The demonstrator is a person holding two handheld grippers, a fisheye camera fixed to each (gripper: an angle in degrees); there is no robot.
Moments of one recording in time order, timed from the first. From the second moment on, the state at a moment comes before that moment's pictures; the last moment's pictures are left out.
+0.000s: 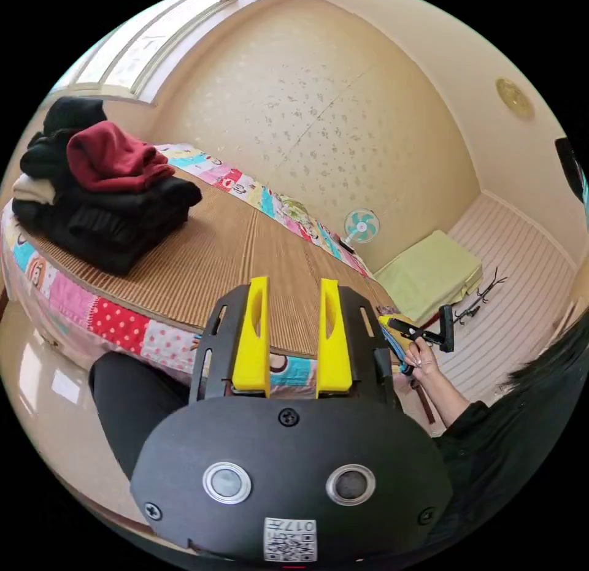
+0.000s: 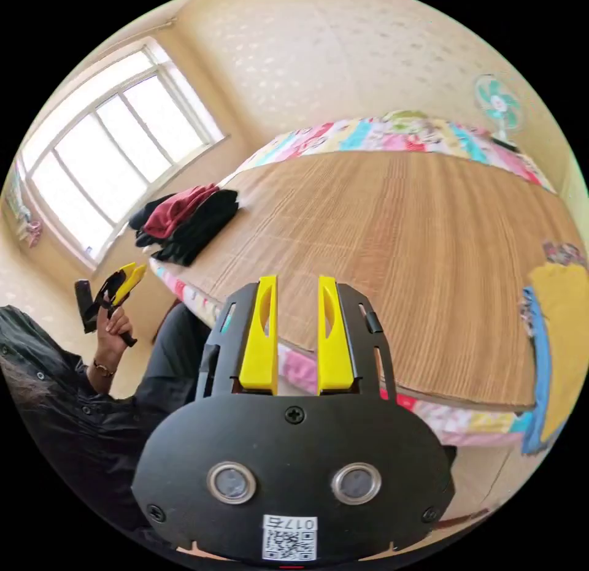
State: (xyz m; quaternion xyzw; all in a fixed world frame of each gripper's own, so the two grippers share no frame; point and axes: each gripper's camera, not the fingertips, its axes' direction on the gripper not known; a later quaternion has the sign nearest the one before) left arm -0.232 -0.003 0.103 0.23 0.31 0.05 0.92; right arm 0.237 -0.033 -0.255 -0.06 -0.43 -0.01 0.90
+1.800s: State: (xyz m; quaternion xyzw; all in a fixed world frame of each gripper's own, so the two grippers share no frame) left arm -0.007 -0.153 0.325 -0.22 0.30 0.10 0.92; right arm 0.122 0.050 -0.274 -0.06 -0.58 -0.11 0.80
